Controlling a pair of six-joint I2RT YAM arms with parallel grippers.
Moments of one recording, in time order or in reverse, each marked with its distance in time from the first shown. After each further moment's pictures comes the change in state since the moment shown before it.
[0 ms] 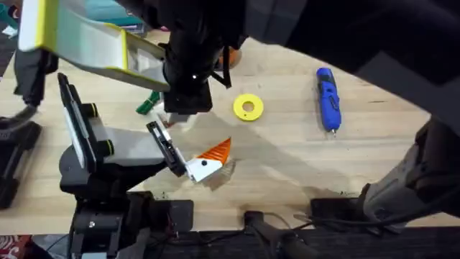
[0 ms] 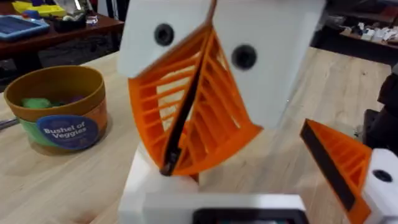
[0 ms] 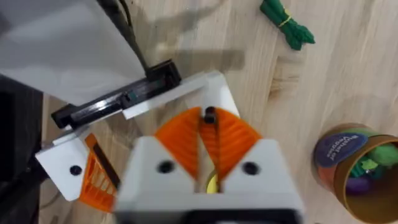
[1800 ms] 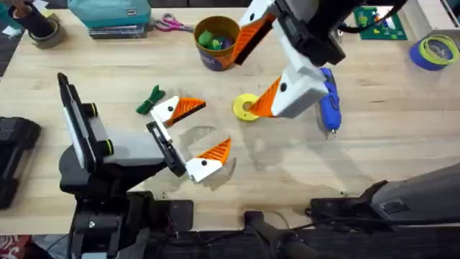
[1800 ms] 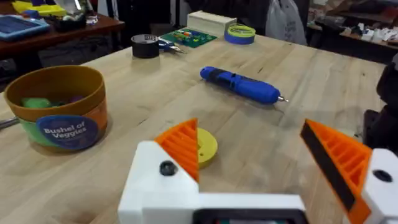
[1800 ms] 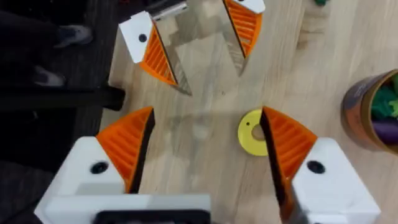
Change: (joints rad) left arm 0.000 0.000 0.000 0.000 0.000 -0.002; right arm -0.399 -0.236 -0.007 -0.408 -0.365 -0.364
